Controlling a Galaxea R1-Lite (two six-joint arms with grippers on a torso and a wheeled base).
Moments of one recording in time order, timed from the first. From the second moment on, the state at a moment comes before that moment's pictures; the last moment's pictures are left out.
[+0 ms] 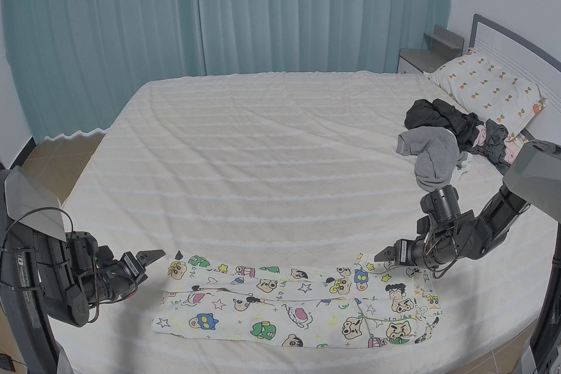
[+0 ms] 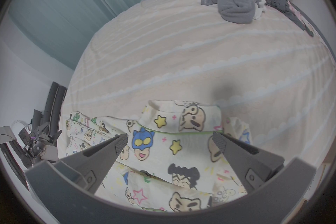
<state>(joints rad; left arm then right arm) 0.12 2.32 -0.19 -1.55 -0.46 -0.75 0.28 2.18 -0.81 -0.42 0.11 0.41</state>
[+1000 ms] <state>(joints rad) 0.11 2.32 -0.19 -1.55 -0.46 -0.73 0.20 2.28 -0.92 -0.41 0.10 0.42</state>
